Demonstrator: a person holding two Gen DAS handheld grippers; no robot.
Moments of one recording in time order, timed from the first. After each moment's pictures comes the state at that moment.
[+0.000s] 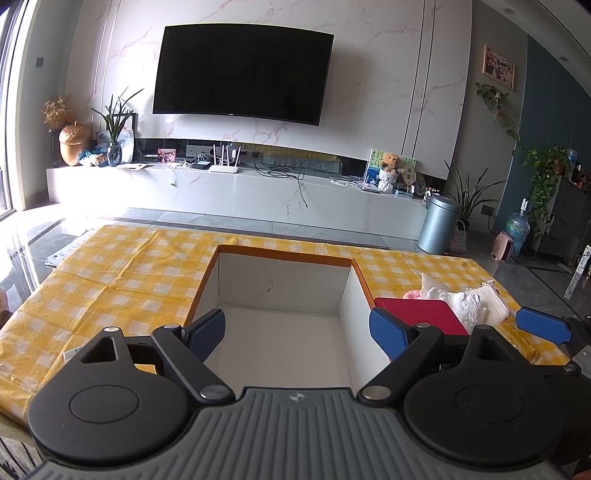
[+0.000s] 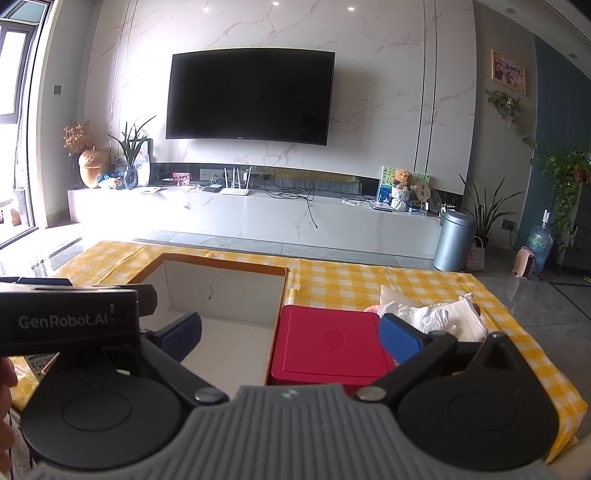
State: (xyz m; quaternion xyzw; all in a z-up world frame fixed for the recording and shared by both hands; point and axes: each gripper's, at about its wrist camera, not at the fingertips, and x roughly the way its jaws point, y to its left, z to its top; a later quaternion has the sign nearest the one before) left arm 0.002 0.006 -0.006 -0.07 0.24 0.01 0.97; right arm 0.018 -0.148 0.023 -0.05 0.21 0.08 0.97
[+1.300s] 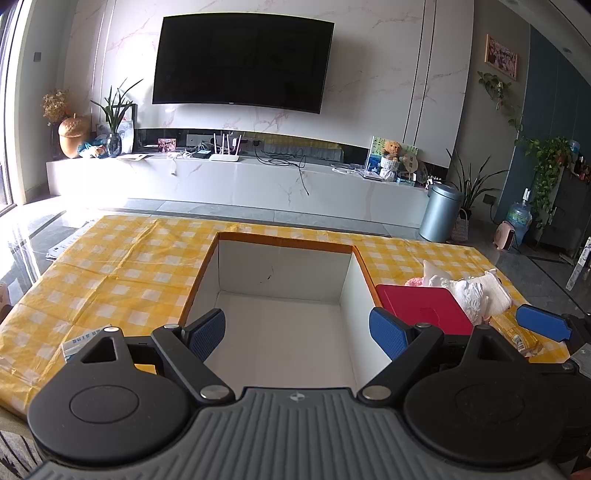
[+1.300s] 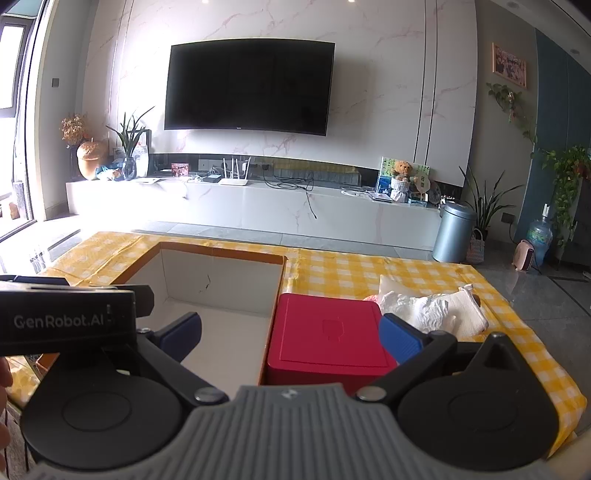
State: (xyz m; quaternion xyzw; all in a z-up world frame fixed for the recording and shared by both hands) left arm 0.003 0.004 -0.012 -0.07 0.26 0.01 0.96; right arm 0.021 -0.152 0.020 -0.06 0.23 0.08 0.97
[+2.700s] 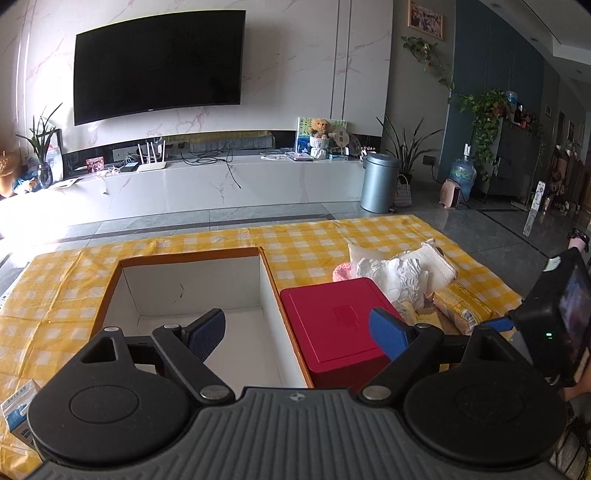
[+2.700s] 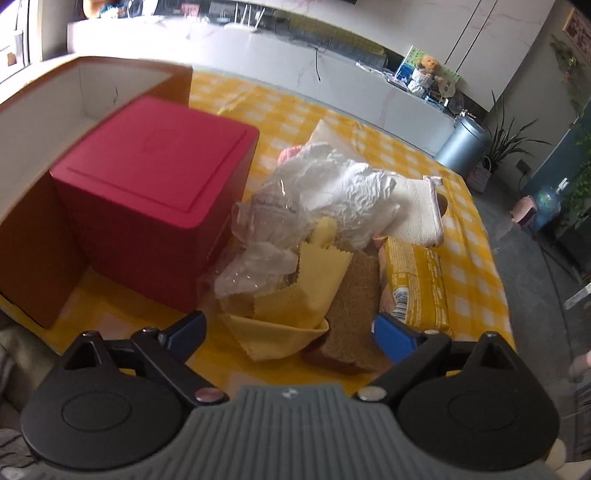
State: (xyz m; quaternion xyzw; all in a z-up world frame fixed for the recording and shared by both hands) left arm 0.038 -0.072 -0.003 0.00 0.28 -0.10 0.95; right arm 0.112 -0.267 -0.060 -0.22 0.45 0.07 0.86
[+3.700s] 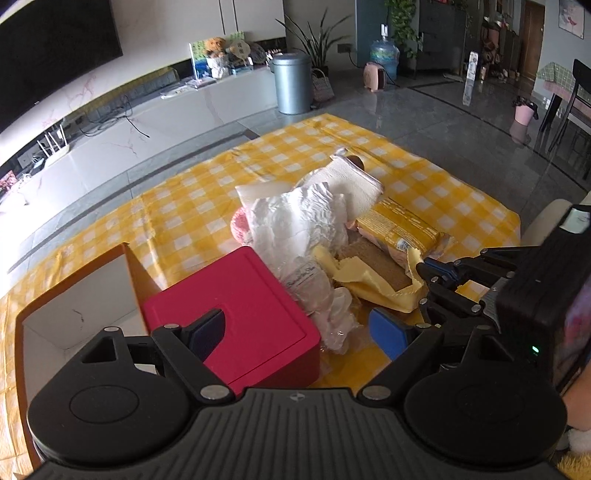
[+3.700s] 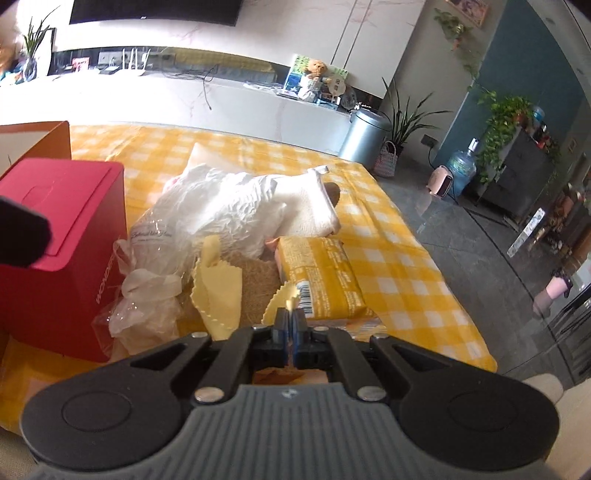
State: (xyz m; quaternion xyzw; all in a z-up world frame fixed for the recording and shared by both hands) left arm 0.112 -0.196 -0.014 0.15 0.42 -0.21 0.87; right arm 0.108 -0.317 -0.049 -0.12 0.37 -0.08 0.92
